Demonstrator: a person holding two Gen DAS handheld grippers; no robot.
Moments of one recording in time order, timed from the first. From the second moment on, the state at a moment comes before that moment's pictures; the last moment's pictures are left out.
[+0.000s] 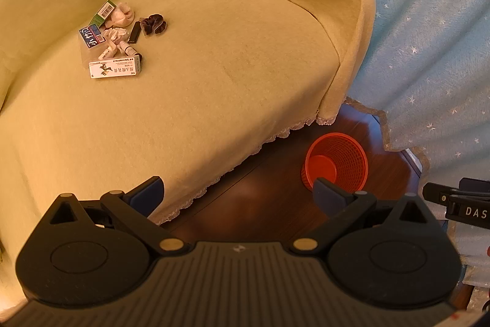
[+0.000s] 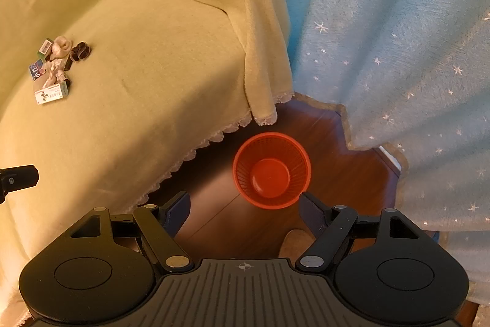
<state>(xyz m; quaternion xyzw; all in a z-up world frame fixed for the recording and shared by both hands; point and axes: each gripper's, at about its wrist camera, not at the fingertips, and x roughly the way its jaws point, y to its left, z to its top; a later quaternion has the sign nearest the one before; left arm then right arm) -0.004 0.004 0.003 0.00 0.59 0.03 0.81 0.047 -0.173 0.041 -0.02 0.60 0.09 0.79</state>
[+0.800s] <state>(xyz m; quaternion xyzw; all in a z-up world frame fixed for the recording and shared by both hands) -0.006 0.002 -0.005 -0.03 0.60 0.04 0.80 0.051 -0.180 0.030 -0.03 0.61 0.11 0.79</state>
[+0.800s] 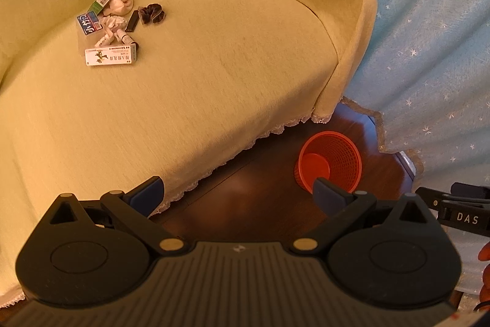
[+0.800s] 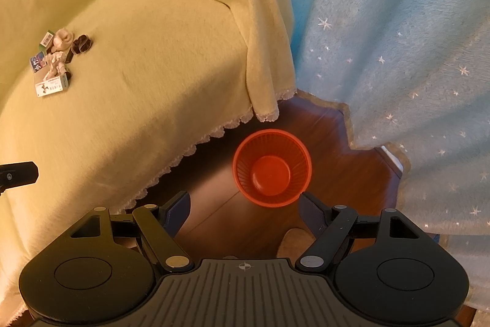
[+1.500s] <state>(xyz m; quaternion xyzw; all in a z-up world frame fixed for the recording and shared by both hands) -0.021 -0.018 -0.098 -0.06 0.58 0.07 0.81 0.048 -0.195 -0.086 -0.14 0.57 0.26 0.77</state>
